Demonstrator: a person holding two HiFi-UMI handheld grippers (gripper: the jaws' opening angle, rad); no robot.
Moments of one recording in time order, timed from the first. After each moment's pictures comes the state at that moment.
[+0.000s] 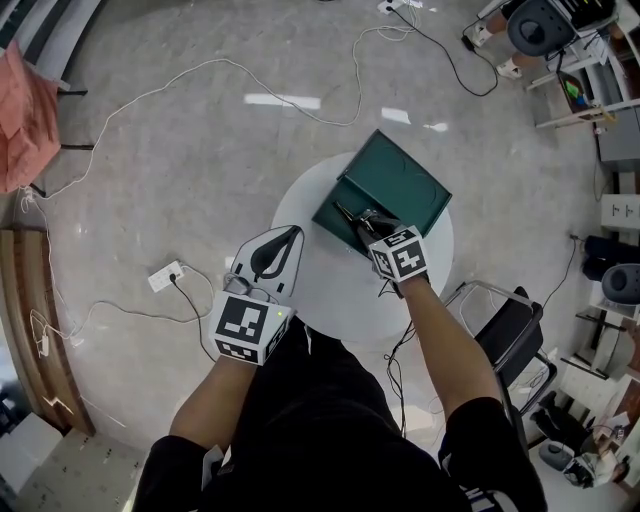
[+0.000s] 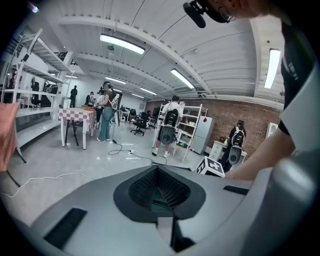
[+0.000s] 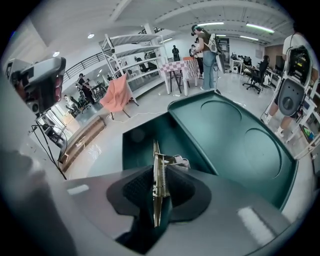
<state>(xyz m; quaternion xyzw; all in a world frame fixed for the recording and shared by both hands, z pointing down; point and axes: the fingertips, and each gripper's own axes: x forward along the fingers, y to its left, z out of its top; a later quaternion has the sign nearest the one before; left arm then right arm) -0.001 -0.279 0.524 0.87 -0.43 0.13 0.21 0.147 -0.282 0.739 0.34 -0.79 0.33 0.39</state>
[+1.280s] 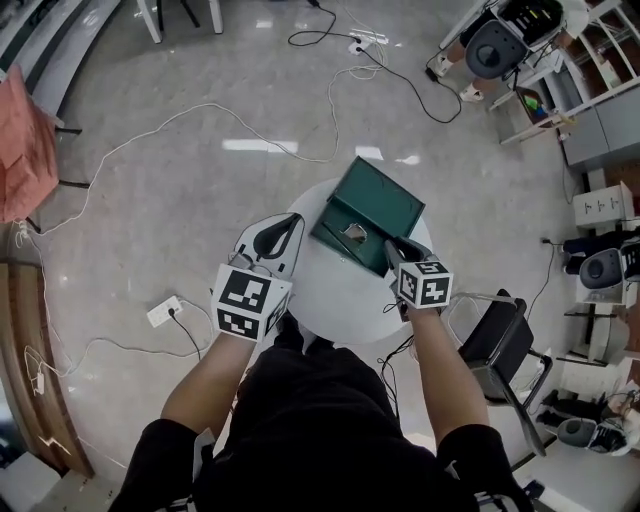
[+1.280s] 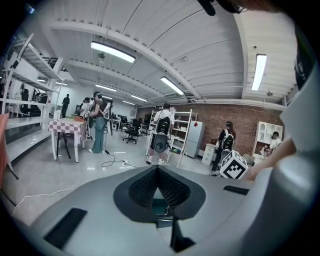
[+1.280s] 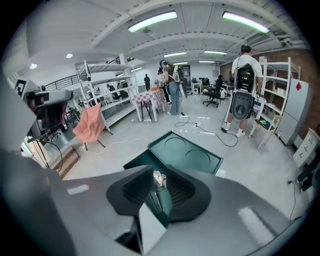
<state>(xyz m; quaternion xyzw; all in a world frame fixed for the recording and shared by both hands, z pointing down) -0.024 -0.289 0.455 0.90 -0.40 0.11 0.16 0.202 -0.260 0.611 0.54 -0.74 0.29 0.27</state>
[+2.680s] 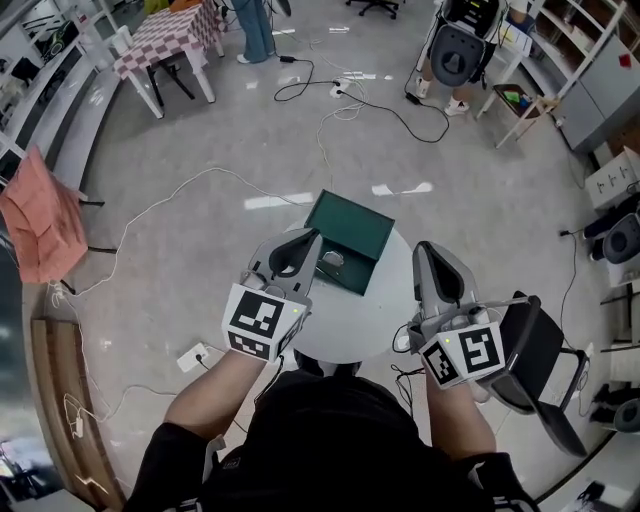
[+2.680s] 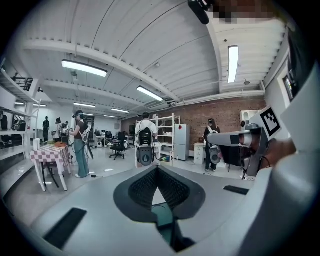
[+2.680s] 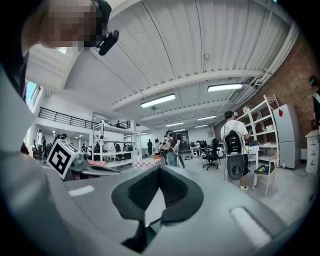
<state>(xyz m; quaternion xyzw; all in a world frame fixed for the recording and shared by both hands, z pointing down) 0.110 -0.251 0.345 0.93 -0.34 0.10 0.05 0.250 -0.191 0.295 0.60 -0.80 0.04 -0.04</state>
